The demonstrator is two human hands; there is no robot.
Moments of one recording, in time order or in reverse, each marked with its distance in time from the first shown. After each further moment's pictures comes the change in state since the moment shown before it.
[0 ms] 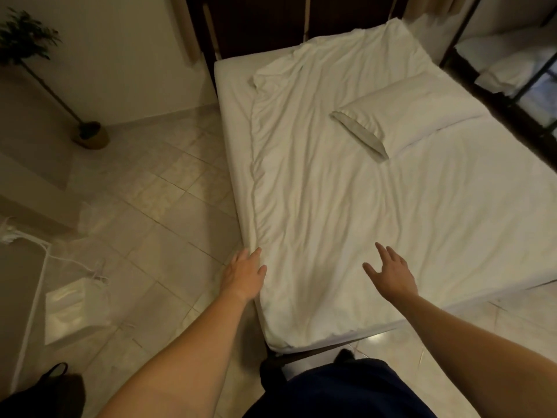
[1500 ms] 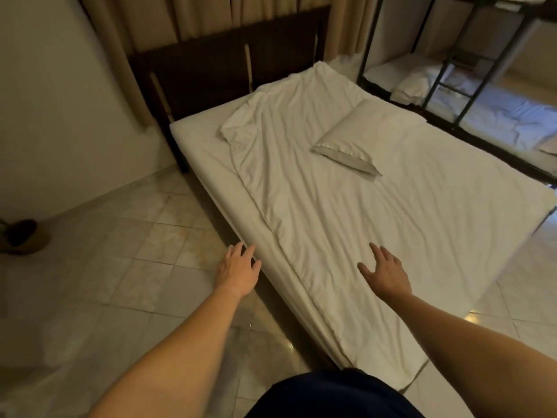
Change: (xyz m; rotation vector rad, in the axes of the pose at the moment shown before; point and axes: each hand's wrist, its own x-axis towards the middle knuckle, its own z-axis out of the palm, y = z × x) left_hand 0.200 -0.220 -0.233 0.129 0.051 0.381; right_hand 0.014 -0.327 0.054 0.101 0.225 0.284
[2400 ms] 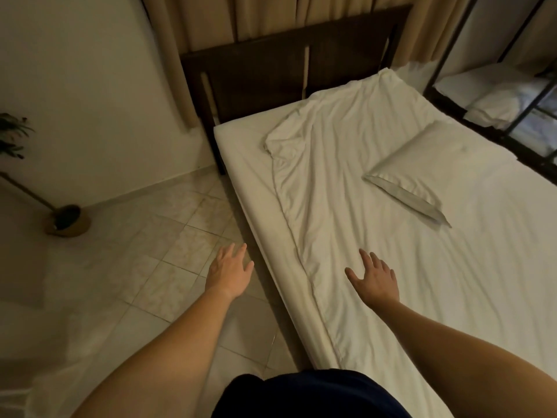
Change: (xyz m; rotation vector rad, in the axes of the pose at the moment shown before) left_hand 0.187 -0.093 -0.092 -0.034 0.024 -0.247; right_hand 0.220 -0.182 0.037 -0.088 -0.108 -0.176
